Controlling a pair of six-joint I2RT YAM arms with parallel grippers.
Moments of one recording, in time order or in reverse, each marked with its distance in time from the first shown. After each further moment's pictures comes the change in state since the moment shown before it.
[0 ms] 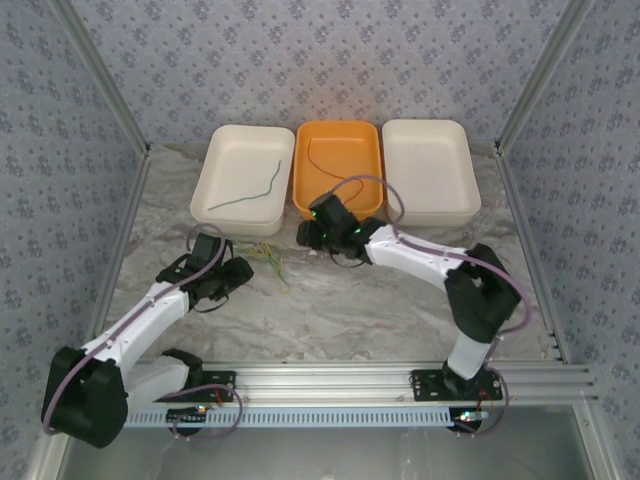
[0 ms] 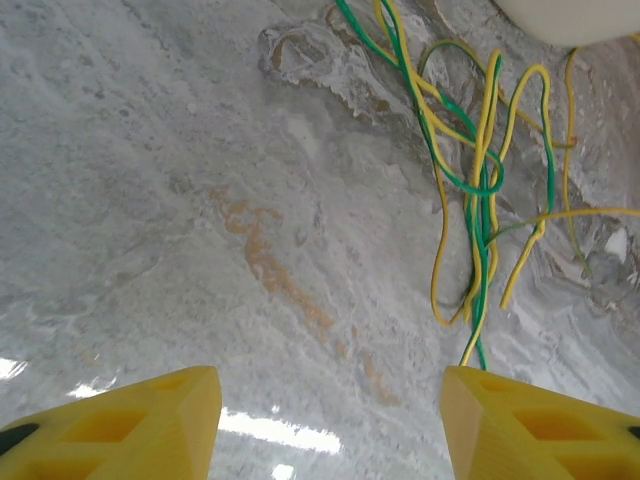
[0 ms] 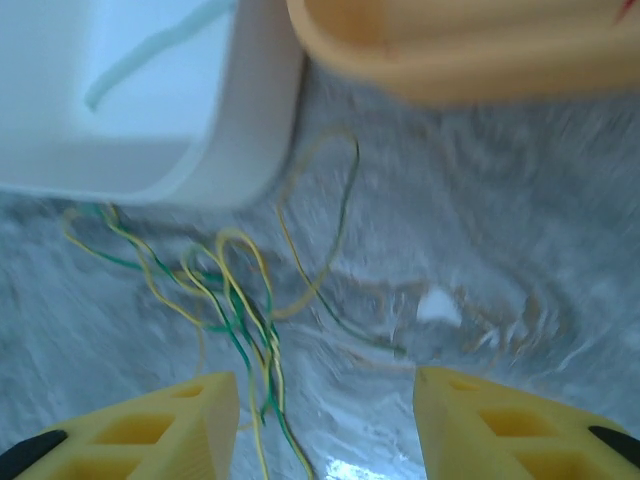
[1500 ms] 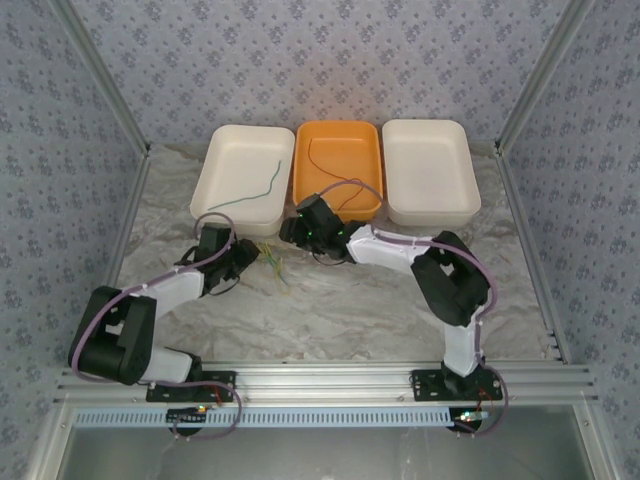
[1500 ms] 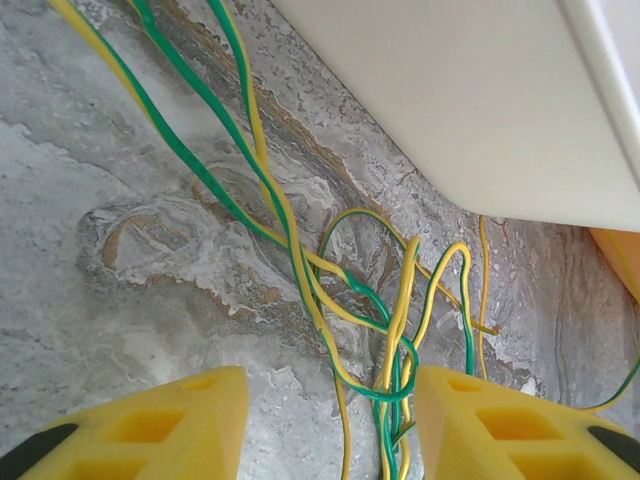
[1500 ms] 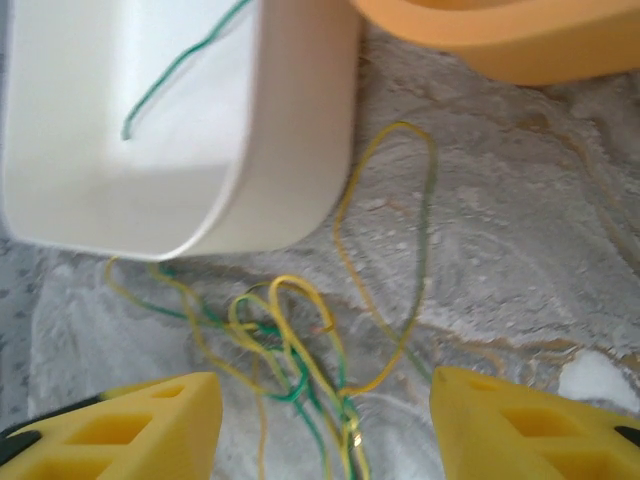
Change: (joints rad) left arm 0.070 0.316 -0.035 0.531 0.078 -0.079; right arm -0.004 0.168 0.062 0.196 -0.044 0.146
